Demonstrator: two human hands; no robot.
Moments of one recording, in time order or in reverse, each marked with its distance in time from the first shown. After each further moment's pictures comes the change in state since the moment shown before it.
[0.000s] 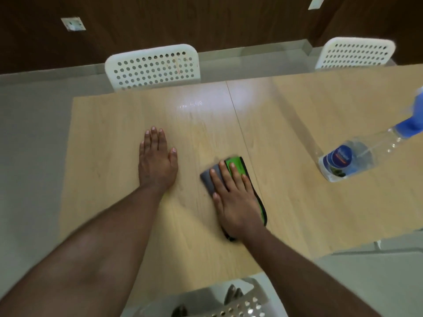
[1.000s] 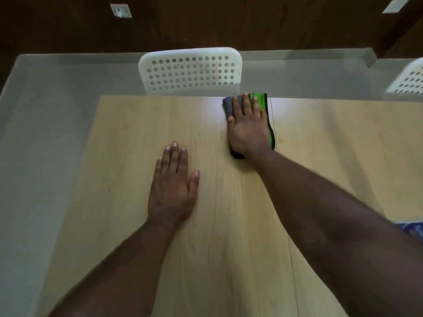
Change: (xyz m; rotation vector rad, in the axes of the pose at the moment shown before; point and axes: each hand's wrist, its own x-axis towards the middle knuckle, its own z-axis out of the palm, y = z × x) left_hand 0.010 -0.004 0.010 0.073 0.029 -0.009; right_hand 0.299 0.012 -0.057 -0.002 0.086 0.019
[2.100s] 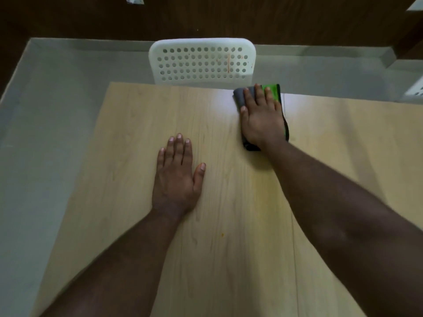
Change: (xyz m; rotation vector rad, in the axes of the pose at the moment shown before) left_hand 0.002 0.002 0.000 0.054 0.000 -0.036; right_hand 0.011 0.010 -0.007 -0.037 0.004 -0.072
